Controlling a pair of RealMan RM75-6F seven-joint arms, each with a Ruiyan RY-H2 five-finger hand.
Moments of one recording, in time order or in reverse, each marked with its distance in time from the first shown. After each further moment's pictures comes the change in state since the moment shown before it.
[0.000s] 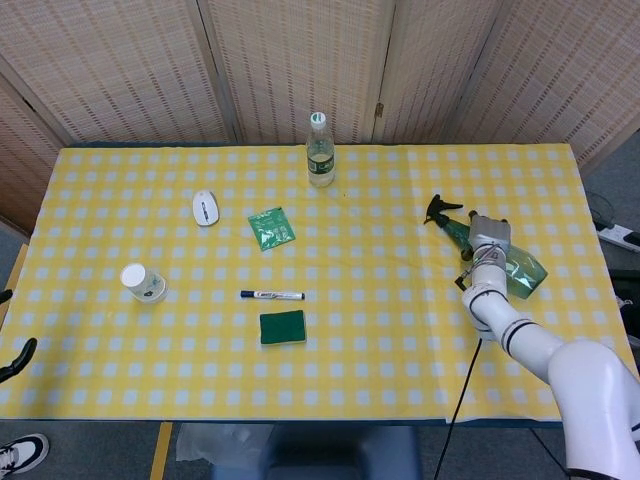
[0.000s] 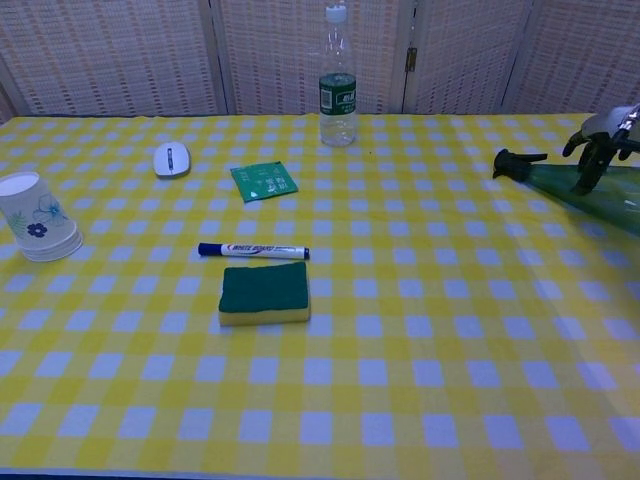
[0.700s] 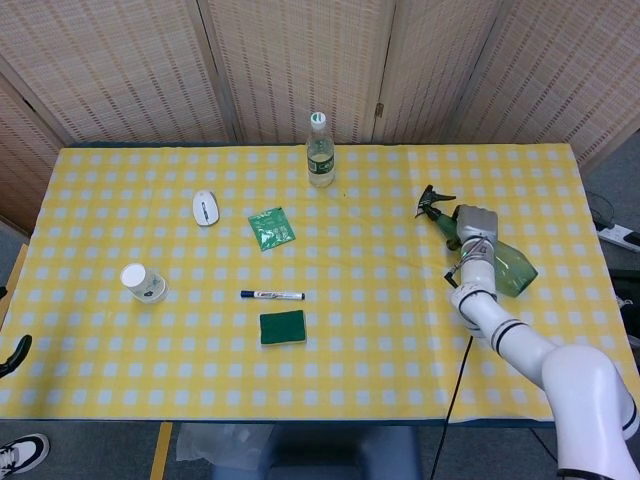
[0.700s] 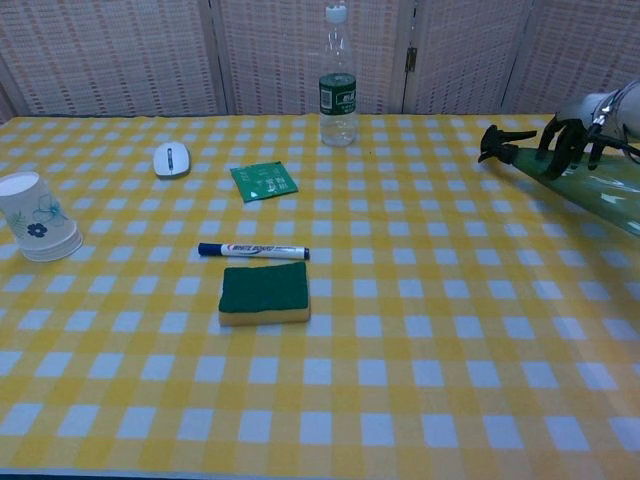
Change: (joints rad) left arm 0.007 0.005 -0.016 -0.010 -0.001 0.005 -0.025; right arm -0.020 -0.038 0.122 0.020 -0.206 0.017 0.087
